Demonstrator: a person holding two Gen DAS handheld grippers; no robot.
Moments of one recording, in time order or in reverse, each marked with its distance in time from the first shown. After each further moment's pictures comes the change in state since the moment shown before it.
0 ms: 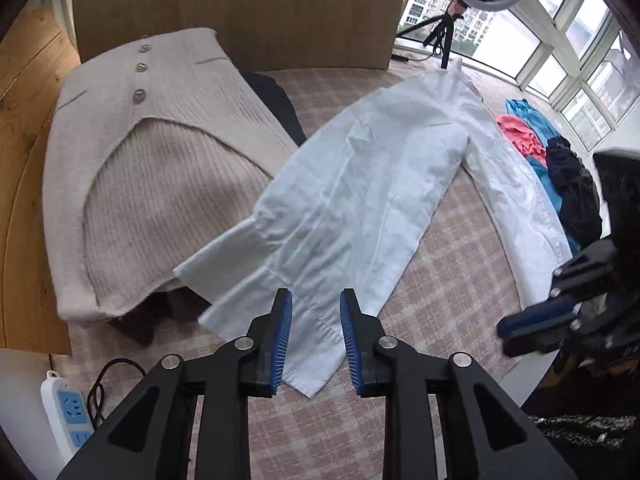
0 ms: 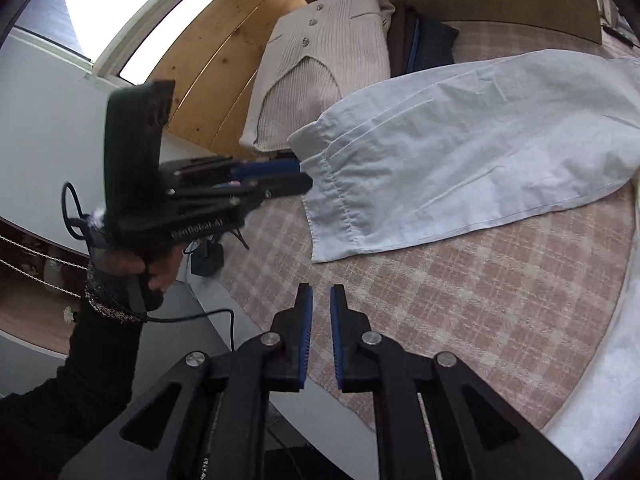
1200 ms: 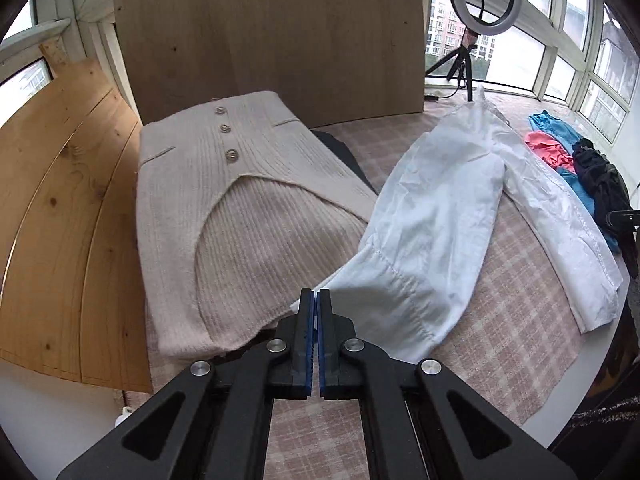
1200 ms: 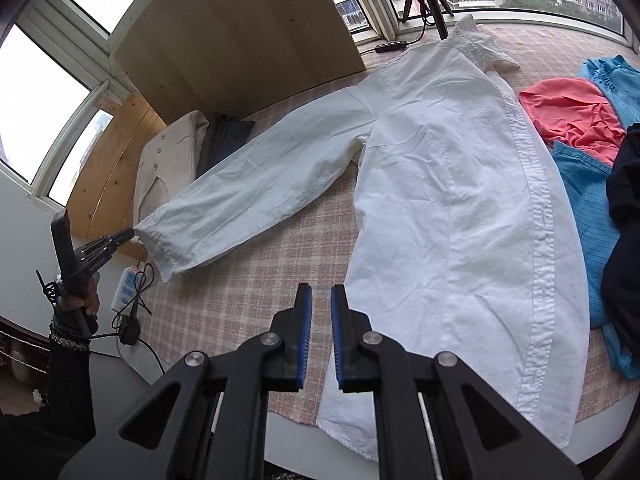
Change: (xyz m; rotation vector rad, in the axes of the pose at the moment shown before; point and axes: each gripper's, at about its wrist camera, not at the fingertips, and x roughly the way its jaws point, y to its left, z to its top) left arm -0.044 0.062 0.002 -0.014 -0.187 0.207; right arm -0.150 -0.111 -0.088 0.277 -0.289 -0.322
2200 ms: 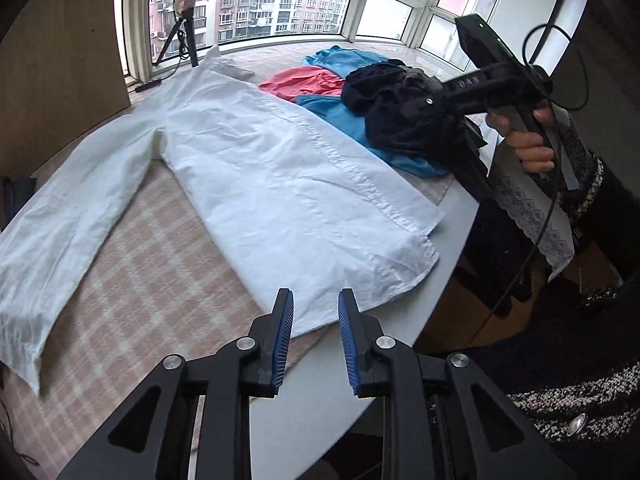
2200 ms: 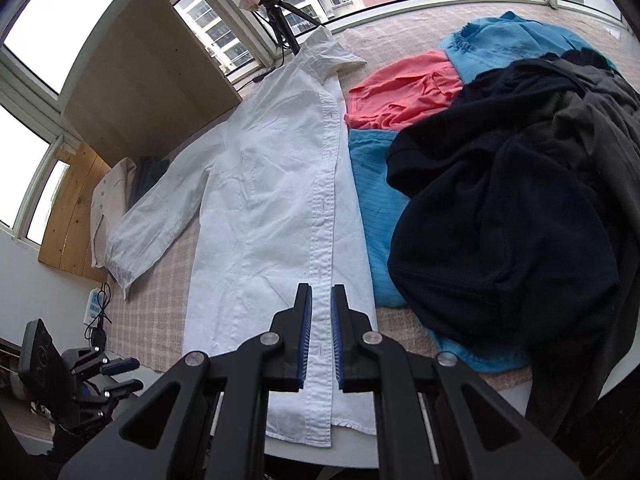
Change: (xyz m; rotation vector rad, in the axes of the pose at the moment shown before) left arm -0.077 -0.386 -0.063 0.310 0.034 -0.545; right arm -0.090 -0.175 -0.009 0.086 -0.018 -0.074
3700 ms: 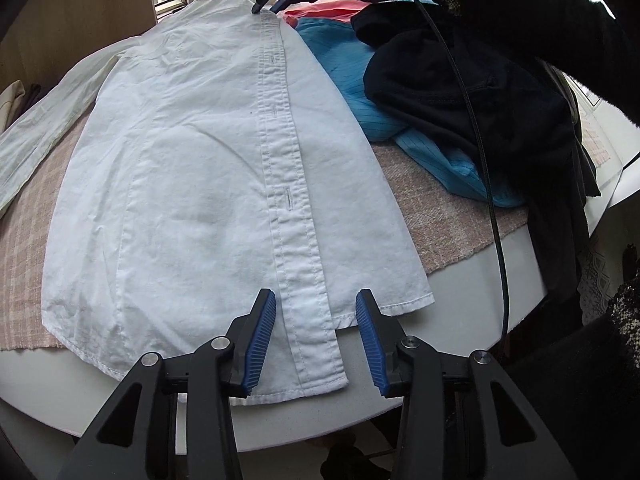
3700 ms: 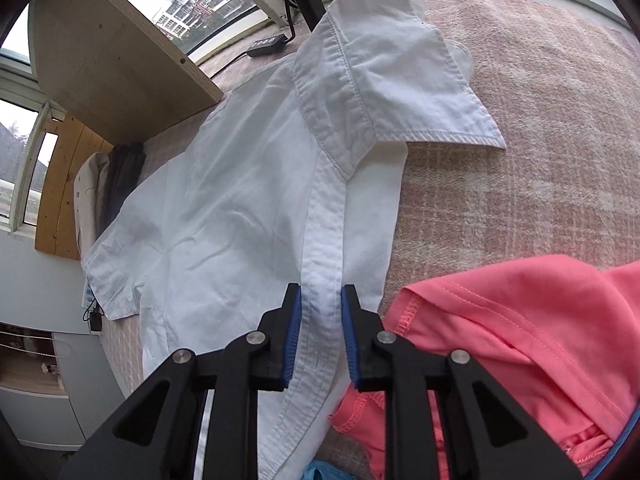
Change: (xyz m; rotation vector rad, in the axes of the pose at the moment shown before) left arm 0.152 -0.119 0.035 -0.382 0.142 0.371; right arm 0.238 -0.012 0.248 -0.208 0.347 0.156
